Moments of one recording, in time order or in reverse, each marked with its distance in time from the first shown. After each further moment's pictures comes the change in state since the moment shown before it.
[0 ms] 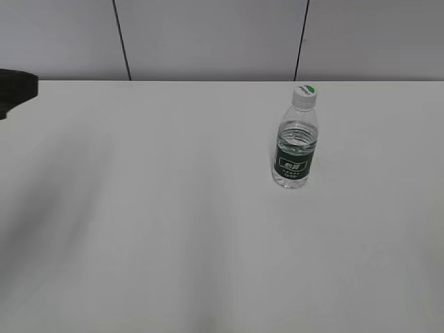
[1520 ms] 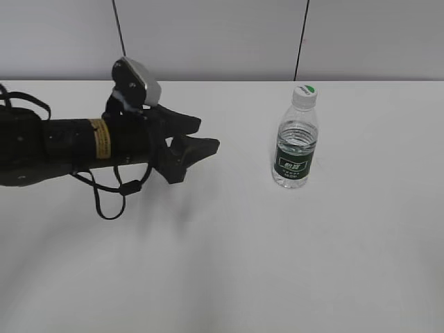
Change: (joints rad) left arm -0.078 0.912 -0.216 0.967 -0.943 -0.567; right arm 0.000 0.000 0.000 0.000 -0.002 0.000
